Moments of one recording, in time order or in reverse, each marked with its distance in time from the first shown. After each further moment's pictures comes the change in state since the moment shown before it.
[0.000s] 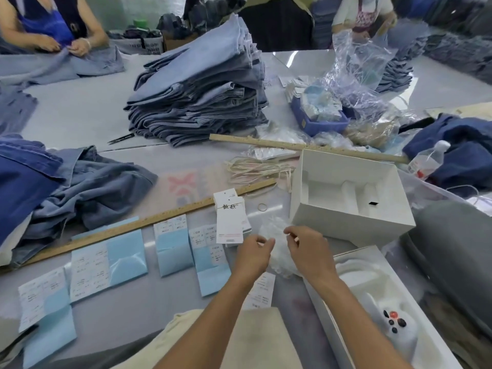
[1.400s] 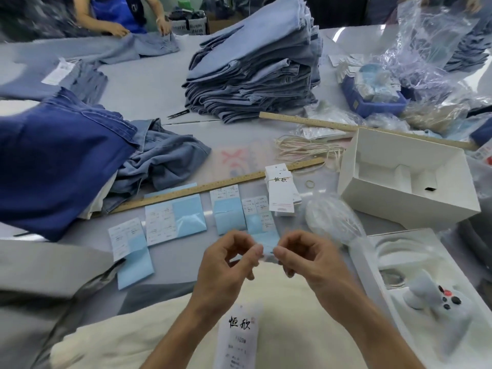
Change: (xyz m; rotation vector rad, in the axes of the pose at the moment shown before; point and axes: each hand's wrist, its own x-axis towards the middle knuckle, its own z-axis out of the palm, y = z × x) left_hand -0.170 -0.042 -0.151 -0.270 0.114 0.474; right_hand -0.120 -0.137 -0.033 1.144 -0.499 0.080
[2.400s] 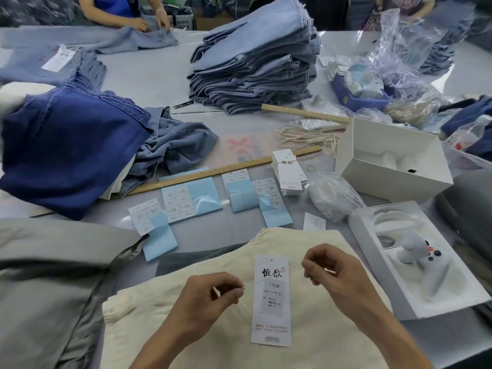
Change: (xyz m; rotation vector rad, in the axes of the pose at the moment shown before) left_hand -0.108 -0.053 -0.115 0.414 -0.264 -0.044; right_hand -0.095 0.043 0.044 -0.376 0.181 -0.019
